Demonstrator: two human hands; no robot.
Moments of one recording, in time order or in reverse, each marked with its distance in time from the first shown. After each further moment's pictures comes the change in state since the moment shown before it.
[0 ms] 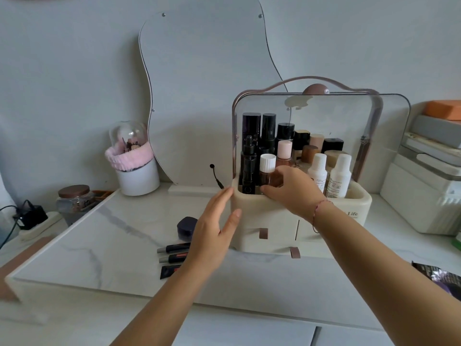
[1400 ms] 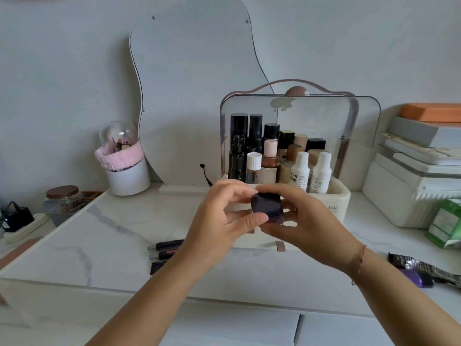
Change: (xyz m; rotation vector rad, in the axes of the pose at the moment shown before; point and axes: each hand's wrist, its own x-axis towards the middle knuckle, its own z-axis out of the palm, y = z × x) left_hand -0.003 0.068 -0.010 -0.338 -0.164 0.018; right_hand -0.089 0.013 -0.023 0.367 -0.026 -0.362
